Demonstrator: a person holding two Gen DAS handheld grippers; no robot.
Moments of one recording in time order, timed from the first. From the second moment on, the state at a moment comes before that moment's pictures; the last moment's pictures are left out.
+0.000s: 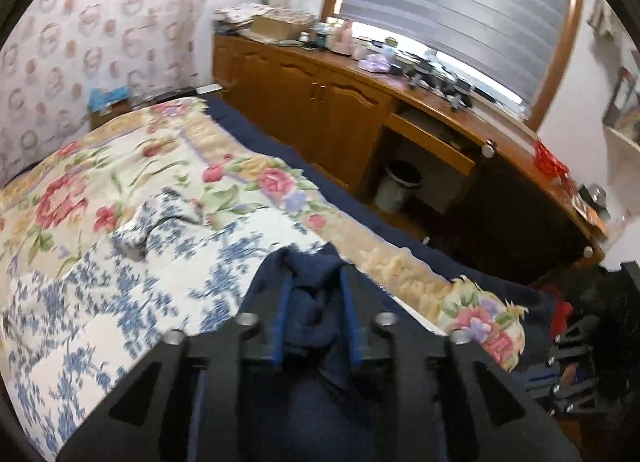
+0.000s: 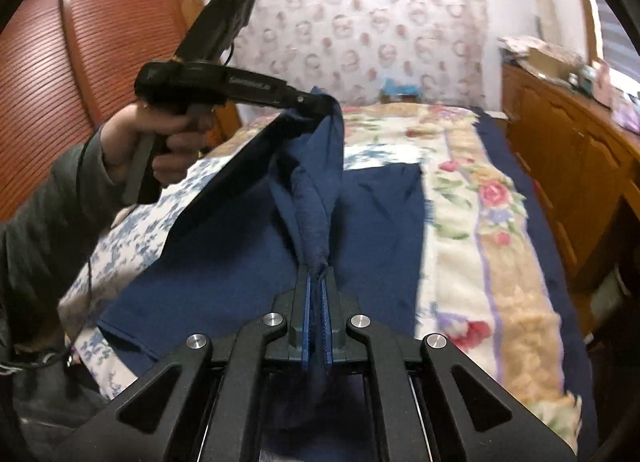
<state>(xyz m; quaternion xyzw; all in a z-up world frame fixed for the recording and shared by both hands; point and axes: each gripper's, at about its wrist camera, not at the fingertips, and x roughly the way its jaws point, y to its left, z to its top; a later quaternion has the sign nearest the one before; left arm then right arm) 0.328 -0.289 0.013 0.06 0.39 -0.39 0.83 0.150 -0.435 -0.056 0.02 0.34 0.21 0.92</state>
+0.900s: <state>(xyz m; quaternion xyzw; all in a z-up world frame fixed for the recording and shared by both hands) 0.282 -0.157 -0.067 0.13 0.41 -0.30 0.85 0.286 -0.368 -0.059 -0.09 0.41 0.19 0.89</state>
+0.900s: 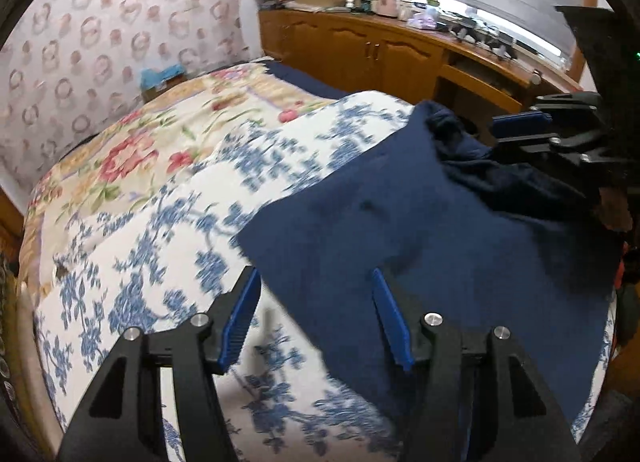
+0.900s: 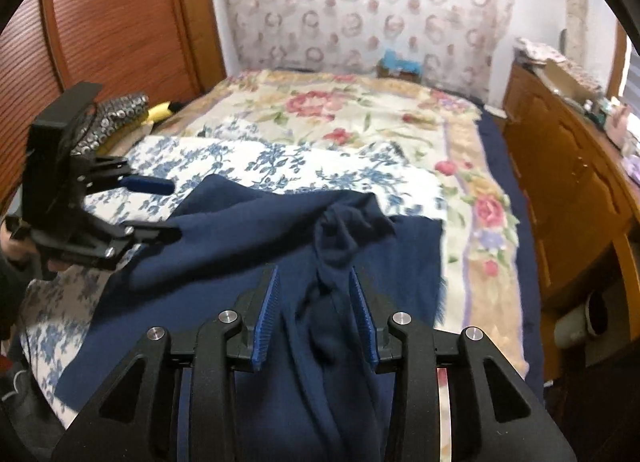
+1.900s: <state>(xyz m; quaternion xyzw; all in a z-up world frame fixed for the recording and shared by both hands) 0.294 -0.154 -0.090 0.10 0.41 -0.30 0.86 0.318 -0.442 -0.048 -0.06 0.39 0.07 0.92</state>
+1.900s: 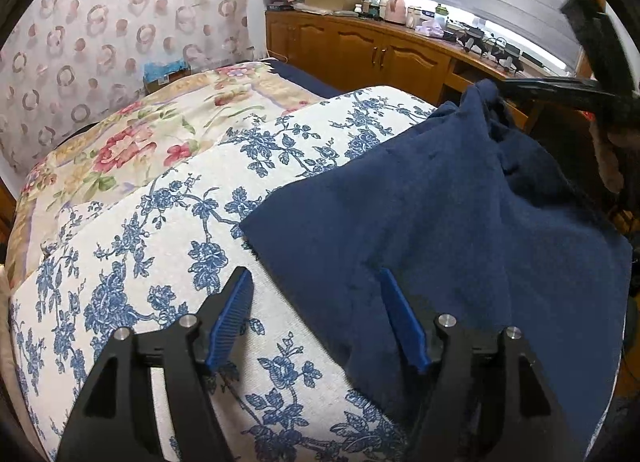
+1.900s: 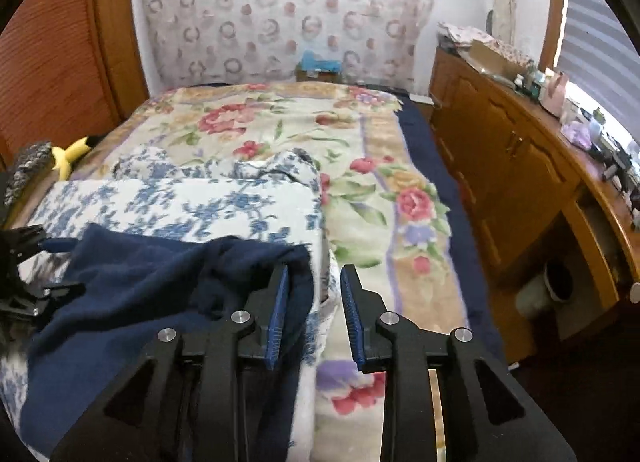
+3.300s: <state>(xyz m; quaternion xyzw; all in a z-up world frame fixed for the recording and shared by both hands) 0.098 -0.124 -0.070 0.05 0.39 -0.26 0.88 0.113 -0.443 -0.092 -0.01 0.40 0.11 0.91</state>
